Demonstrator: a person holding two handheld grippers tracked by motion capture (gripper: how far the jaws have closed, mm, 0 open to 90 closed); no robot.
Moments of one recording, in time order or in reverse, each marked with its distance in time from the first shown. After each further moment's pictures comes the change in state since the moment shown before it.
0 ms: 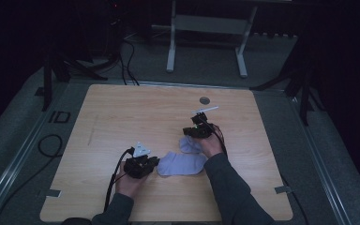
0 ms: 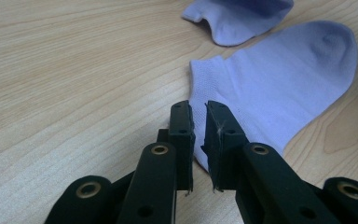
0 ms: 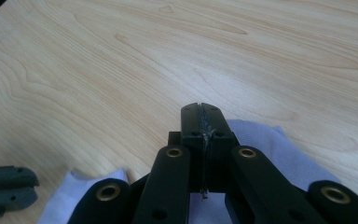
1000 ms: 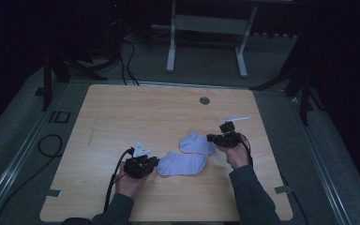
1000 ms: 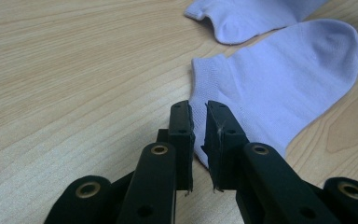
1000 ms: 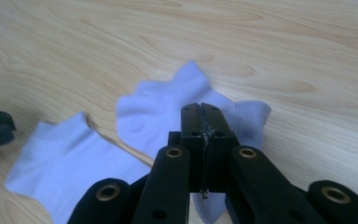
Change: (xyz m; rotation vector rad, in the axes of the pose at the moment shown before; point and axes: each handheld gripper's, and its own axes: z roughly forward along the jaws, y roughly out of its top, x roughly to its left) left arm 0.001 -0.001 0.000 0.005 0.007 0.001; right arm -0.049 -0.051 -0.058 -0.045 -0.037 0.064
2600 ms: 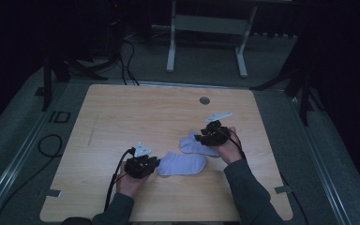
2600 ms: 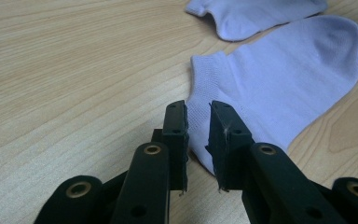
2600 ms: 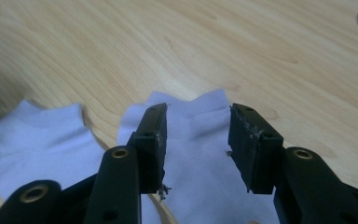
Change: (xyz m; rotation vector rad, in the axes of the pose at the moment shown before) left arm -0.001 0.000 0.003 0.011 -0.004 -0.003; right arm 0.027 0.018 0.028 0.029 -0.018 -0.309
